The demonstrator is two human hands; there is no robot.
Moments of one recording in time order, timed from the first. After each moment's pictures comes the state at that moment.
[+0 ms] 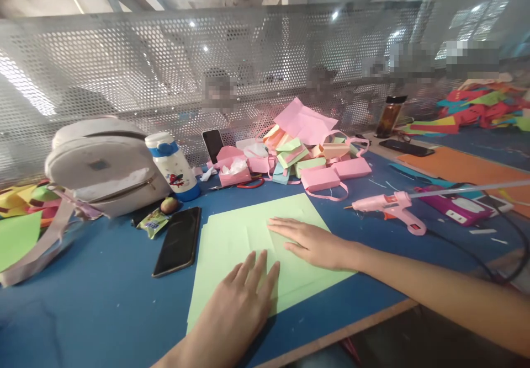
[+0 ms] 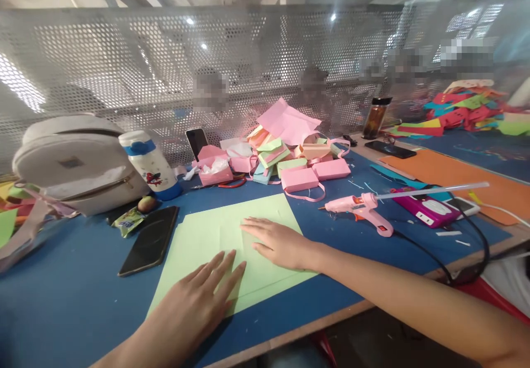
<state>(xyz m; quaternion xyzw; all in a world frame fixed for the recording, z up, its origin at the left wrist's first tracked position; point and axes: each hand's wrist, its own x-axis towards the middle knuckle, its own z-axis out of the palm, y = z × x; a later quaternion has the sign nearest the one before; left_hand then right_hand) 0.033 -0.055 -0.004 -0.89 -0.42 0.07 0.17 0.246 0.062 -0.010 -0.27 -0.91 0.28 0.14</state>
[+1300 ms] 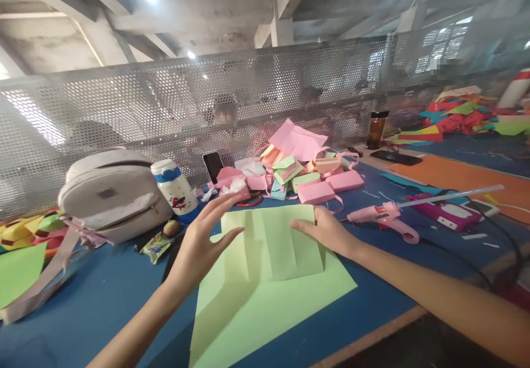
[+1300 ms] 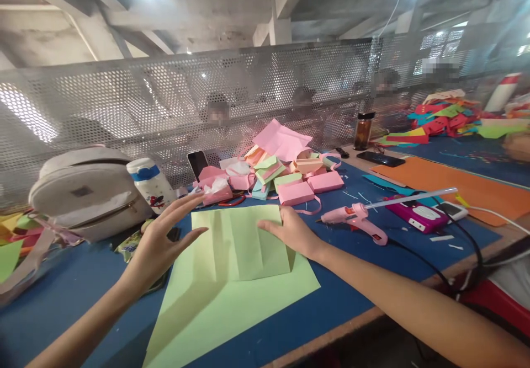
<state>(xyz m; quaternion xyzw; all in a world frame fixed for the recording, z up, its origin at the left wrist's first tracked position) -0.012 0.025 0.077 -0.81 -0.46 -0.36 0.05 0.260 0.079 0.017 -0.37 -0.71 0.43 0.42</state>
